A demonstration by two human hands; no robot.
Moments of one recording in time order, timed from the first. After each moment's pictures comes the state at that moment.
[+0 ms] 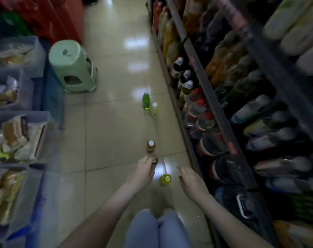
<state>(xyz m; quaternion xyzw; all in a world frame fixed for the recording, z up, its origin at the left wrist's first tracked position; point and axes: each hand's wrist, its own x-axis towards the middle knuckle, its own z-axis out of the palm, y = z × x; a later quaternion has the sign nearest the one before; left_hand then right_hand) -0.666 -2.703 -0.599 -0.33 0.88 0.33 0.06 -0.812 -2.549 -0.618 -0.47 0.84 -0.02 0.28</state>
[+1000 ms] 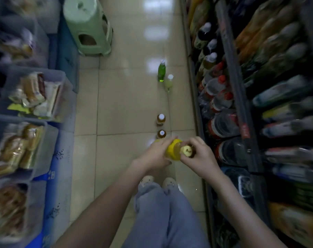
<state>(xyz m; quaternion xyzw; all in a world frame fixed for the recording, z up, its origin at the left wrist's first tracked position) -0.661 -2.671 -0.586 -0.31 0.82 0.46 0.15 -0.794 -2.561 -0.518 -0.39 0.80 -0.27 0.38</state>
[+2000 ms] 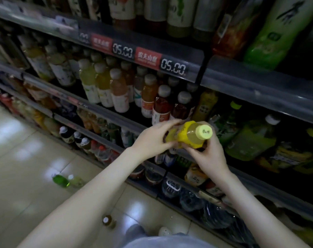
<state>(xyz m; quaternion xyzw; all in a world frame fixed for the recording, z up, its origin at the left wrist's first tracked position) -0.904 -2.545 -0.266 0.29 0.89 0.35 -0.03 -0.845 -2.354 -0.257 -0.05 0.86 -0.49 -0.13</state>
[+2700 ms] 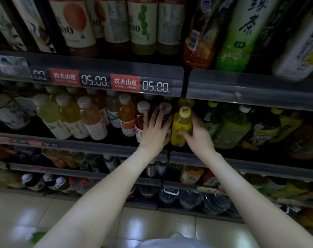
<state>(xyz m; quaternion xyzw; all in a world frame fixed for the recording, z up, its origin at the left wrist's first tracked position) -0.994 -2.504 -0.296 0.37 0.88 0.06 -0.30 -0.909 -2.359 -0.263 0.11 0.93 -0.30 -0.18</state>
